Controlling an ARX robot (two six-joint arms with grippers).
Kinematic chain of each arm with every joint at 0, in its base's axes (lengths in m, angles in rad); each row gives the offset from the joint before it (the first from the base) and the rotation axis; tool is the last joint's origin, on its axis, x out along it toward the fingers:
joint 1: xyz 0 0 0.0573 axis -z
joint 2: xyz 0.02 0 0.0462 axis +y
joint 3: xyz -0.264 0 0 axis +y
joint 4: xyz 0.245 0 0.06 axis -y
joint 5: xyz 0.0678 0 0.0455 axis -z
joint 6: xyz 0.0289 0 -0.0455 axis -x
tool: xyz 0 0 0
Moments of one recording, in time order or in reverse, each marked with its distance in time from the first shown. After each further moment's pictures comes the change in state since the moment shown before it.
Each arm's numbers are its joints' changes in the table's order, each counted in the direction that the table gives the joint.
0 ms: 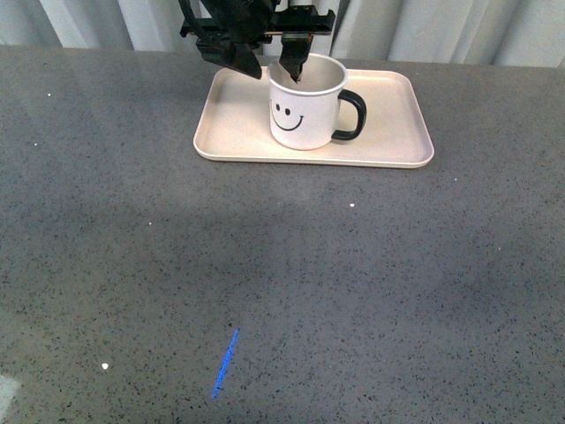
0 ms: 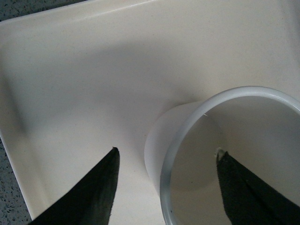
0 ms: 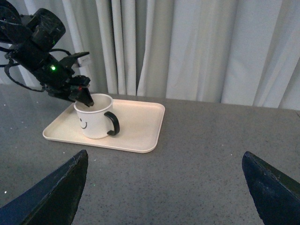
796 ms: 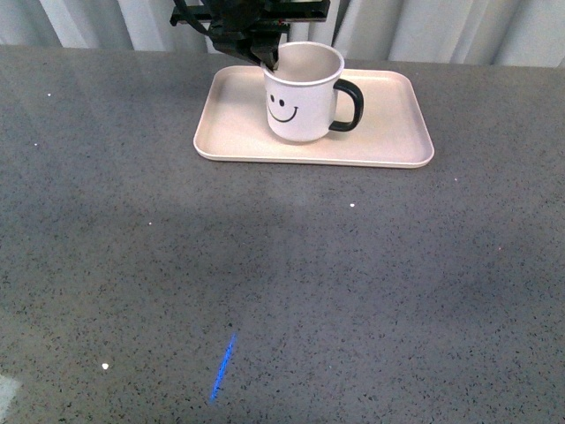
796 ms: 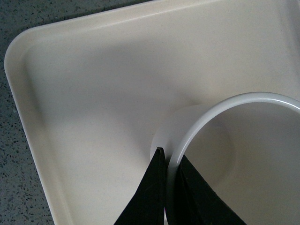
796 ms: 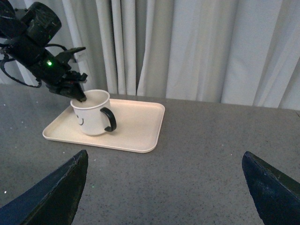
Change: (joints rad) left arm -0.005 -0.034 0.030 0.011 -0.020 0.020; right arm 0.000 0.000 0.000 0.000 0.000 0.000
